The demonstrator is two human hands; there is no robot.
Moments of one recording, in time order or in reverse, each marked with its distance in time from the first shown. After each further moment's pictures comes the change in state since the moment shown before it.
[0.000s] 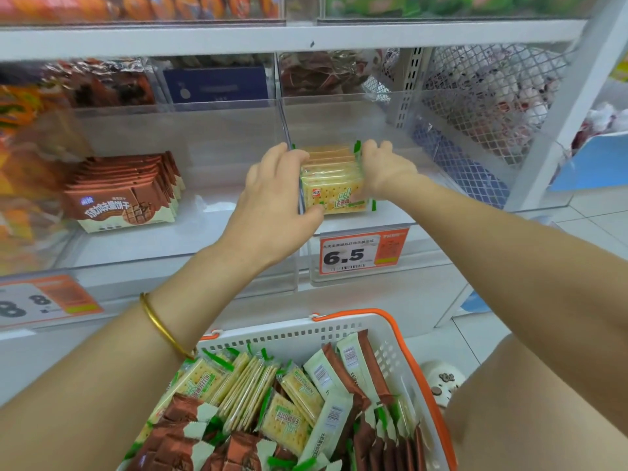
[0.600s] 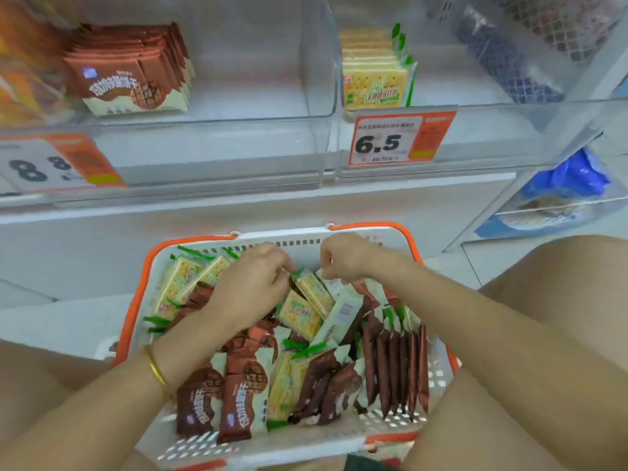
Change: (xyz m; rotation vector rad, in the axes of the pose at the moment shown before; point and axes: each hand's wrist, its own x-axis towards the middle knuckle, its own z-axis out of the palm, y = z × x) left_hand -0.181 -0.082 0.076 -0.003 -0.383 -0.132; right_hand -0.174 -0.044 0.133 0.141 -0.771 -0.249
